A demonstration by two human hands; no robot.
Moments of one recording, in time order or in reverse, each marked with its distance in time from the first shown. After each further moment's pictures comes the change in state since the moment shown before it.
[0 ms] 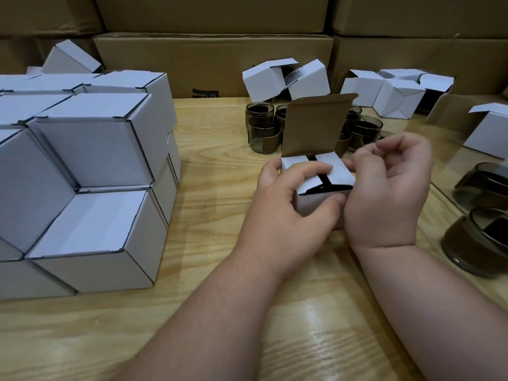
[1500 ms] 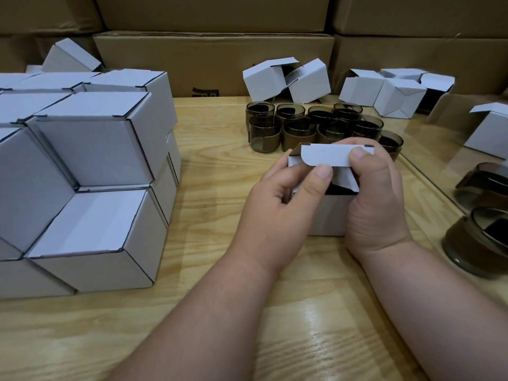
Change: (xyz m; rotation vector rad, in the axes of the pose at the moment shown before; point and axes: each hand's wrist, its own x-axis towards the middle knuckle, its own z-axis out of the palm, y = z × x) left_hand 0.003 0.008 -0.005 -0.333 -0.012 0.052; right_hand -0.003 -0.005 -0.002 0.169 -0.304 0.297
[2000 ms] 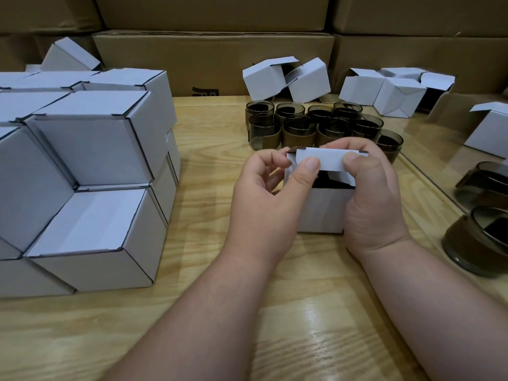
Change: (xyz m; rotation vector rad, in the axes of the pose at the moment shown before) left_hand 0.003 -0.003 0.000 -0.148 0.261 -0.088; right_hand -0.001 -0.001 0.002 -0.051 -0.010 0.059
